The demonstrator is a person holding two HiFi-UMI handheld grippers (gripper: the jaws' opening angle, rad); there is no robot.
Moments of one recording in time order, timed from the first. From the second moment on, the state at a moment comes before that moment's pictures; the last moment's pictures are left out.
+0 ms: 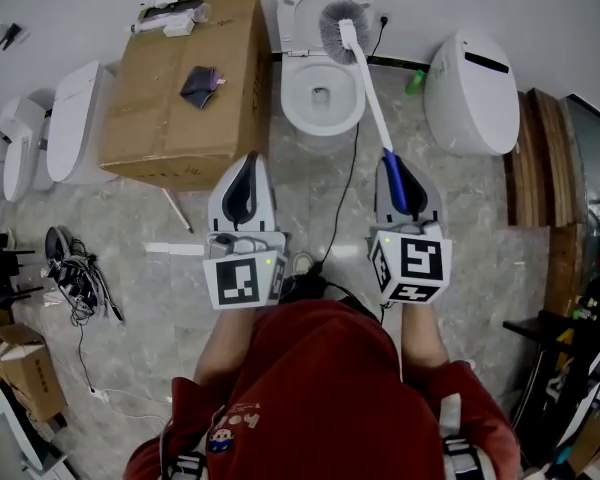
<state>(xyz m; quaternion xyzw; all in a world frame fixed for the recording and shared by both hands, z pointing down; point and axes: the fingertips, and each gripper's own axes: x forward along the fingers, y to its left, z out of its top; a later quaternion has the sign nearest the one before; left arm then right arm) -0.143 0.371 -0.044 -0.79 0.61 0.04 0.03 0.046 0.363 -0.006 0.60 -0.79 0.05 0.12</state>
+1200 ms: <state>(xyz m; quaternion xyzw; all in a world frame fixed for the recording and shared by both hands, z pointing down) -0.016 0.110 -0.059 -0.79 0.61 0.02 0.05 0.162 0.101 -0.015 0.60 -0.80 0.05 0.08</state>
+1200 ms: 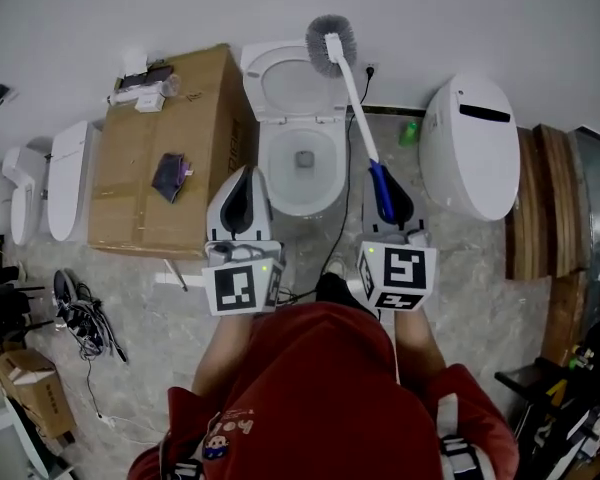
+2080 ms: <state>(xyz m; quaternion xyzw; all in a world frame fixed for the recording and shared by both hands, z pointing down) -0.059 -0.009 -0.036 -0.79 0.62 0.00 0.05 0.128 -0.008 0.005 0.60 -0.79 0.05 0.13</state>
